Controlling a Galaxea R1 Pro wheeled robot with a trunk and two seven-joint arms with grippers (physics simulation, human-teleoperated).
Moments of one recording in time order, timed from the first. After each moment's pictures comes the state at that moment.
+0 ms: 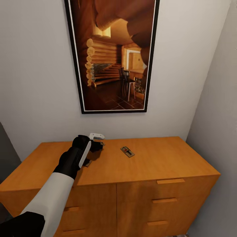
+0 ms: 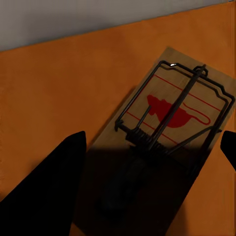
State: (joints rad) left arm -0.89 -0.11 -0.14 -1.04 -0.02 1.01 0.05; right arm 0.12 0.08 -0.01 -0.02 0.07 -0.60 -0.03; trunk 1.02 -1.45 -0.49
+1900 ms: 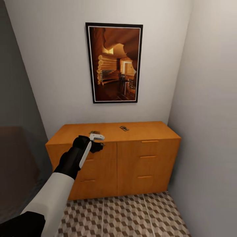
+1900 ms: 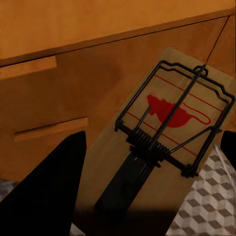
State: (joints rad) left arm -0.89 -0.11 -0.14 -1.03 -0.02 1.01 0.05; right arm 0.12 0.08 -0.01 -0.02 0.07 -0.60 -0.03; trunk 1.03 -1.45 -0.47
